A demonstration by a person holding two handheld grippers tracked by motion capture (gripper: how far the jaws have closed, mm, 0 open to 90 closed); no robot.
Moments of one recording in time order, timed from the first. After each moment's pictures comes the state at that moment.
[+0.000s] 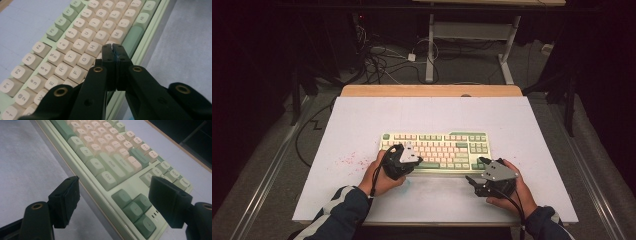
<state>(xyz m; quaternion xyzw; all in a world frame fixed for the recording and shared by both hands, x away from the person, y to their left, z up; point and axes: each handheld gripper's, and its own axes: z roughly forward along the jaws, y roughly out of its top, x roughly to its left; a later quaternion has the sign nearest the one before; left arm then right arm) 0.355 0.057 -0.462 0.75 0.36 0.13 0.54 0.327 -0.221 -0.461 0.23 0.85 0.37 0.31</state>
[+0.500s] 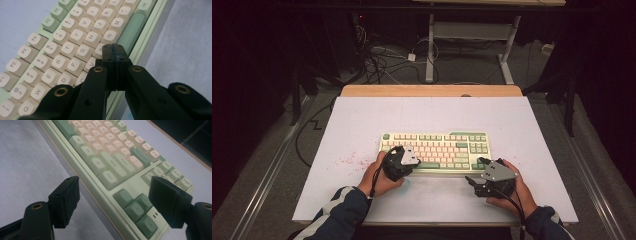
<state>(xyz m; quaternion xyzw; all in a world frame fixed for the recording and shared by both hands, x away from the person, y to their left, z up) 0.356 0.061 -0.469 0.76 0.36 0.14 0.52 0.327 -0.220 -0.461 0.23 0.85 0.37 0.31</state>
